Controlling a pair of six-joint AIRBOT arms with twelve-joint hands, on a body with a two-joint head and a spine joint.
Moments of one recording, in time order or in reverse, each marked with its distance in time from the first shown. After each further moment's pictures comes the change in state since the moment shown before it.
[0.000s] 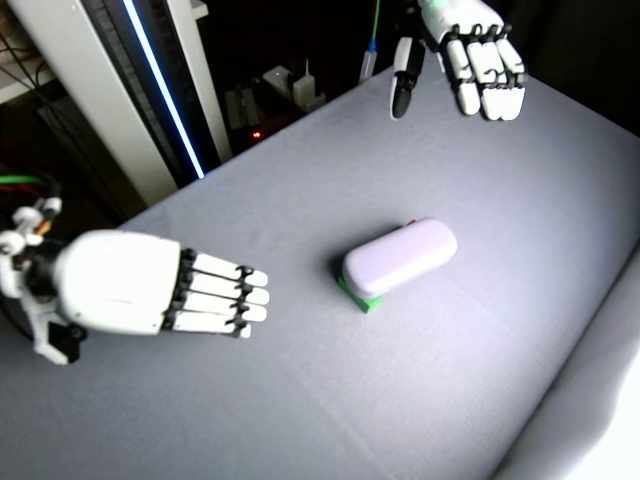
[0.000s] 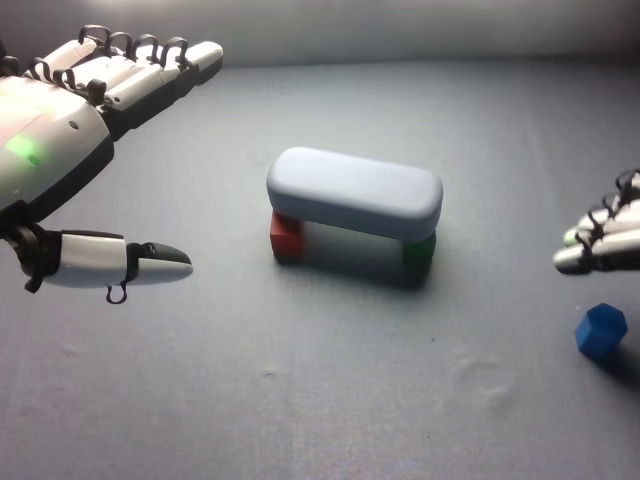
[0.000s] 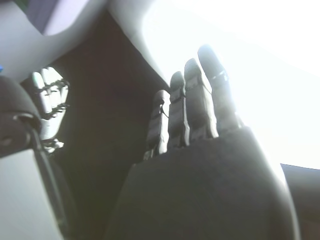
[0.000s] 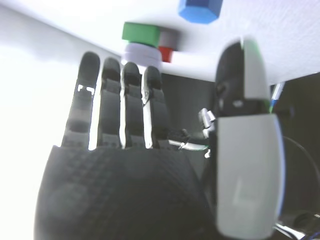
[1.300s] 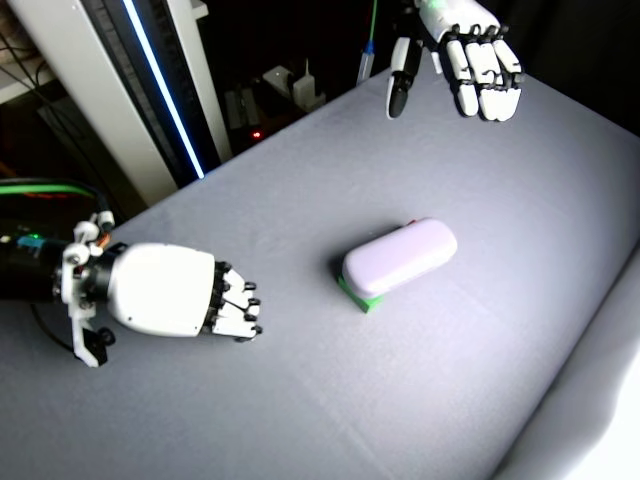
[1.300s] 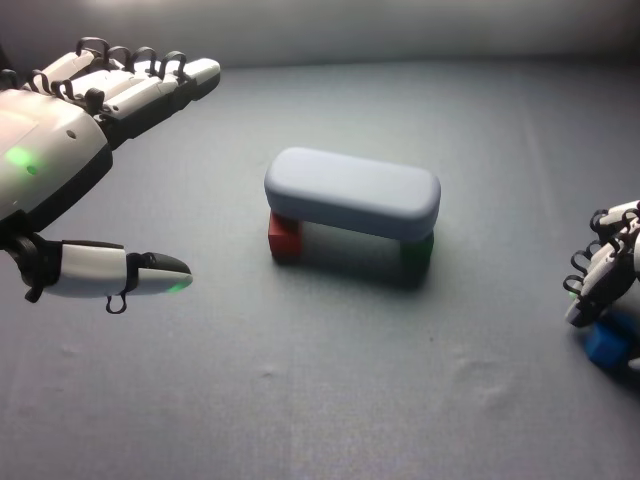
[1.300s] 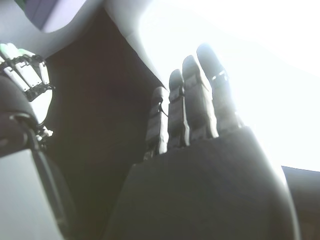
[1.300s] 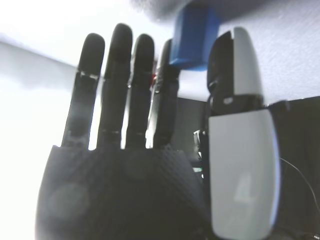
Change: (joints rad) left arm 0.040 -0.007 -0.011 -0.040 -0.043 -0.008; right arm 0.062 -0.083 0.044 -0.054 -0.097 0.003
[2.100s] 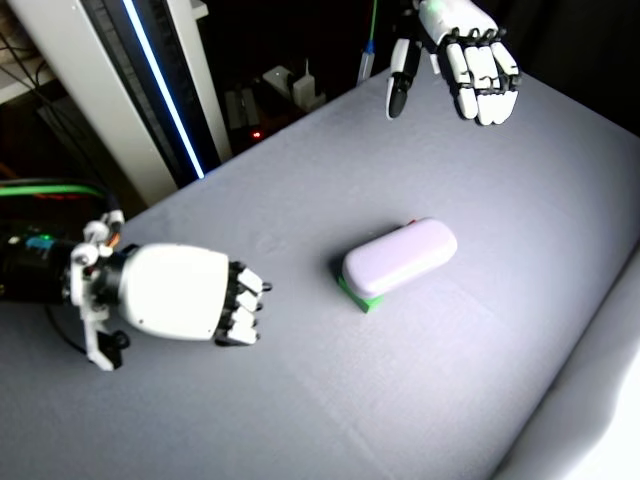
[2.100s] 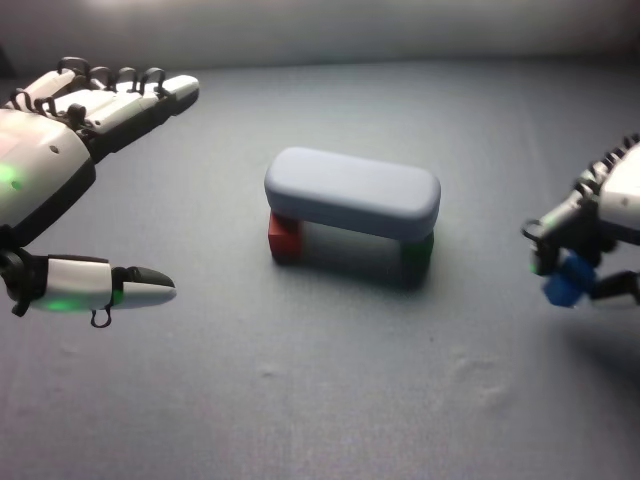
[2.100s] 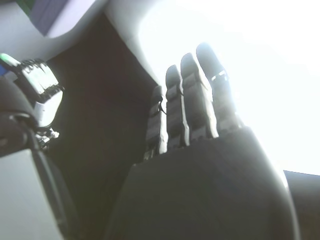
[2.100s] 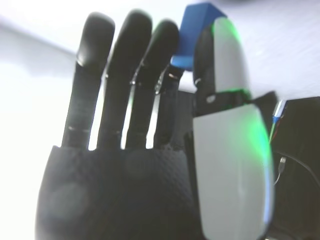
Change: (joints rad) left arm 0.071 0.001 -0.016 -0.065 -0.055 -0.001; right arm 0.141 -0.051 0.033 0.016 -0.002 -0.054
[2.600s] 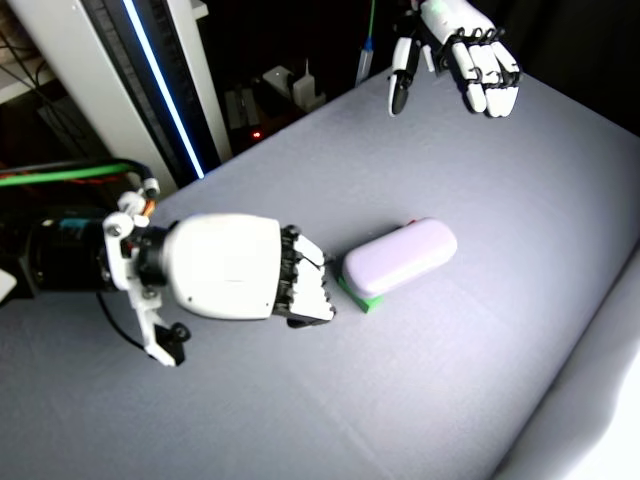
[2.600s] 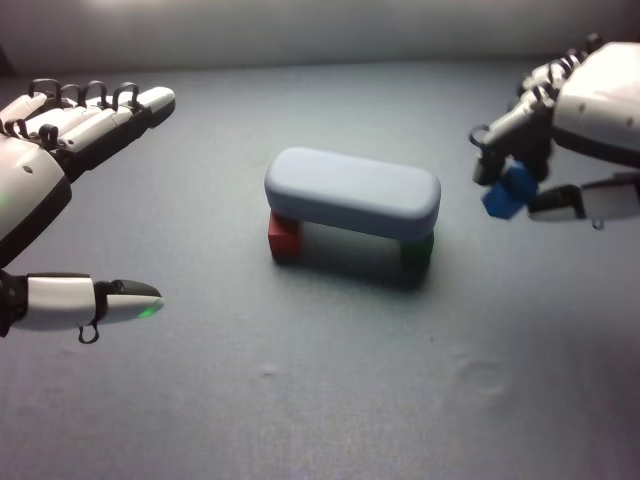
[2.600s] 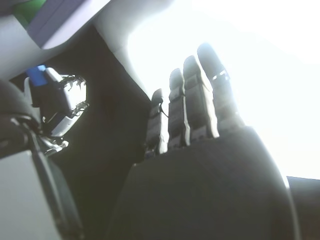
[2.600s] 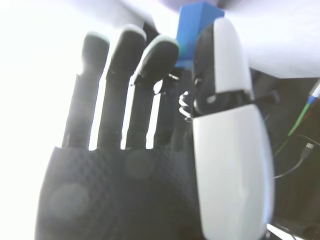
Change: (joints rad) left arm 0.087 0.001 -0.011 -0.055 -0.080 -0.019; right arm 0.170 -0.060 0.065 0.007 0.027 -0.019
